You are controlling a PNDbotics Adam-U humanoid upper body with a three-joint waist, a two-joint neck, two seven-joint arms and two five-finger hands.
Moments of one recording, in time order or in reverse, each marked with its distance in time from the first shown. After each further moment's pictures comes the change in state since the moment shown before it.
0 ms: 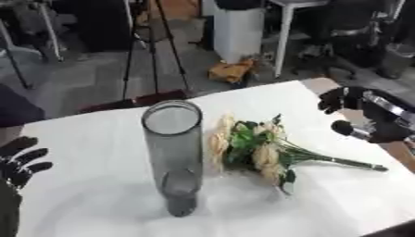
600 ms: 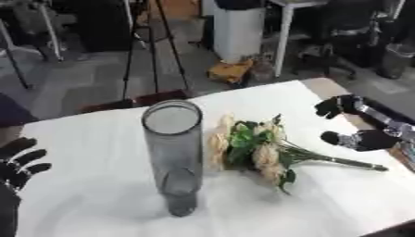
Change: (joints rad) left arm 0.002 0.000 0.000 0.000 0.000 0.001 -0.001; right arm -0.009 0.011 0.035 0.065 0.220 -0.046 -0.078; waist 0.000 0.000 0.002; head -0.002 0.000
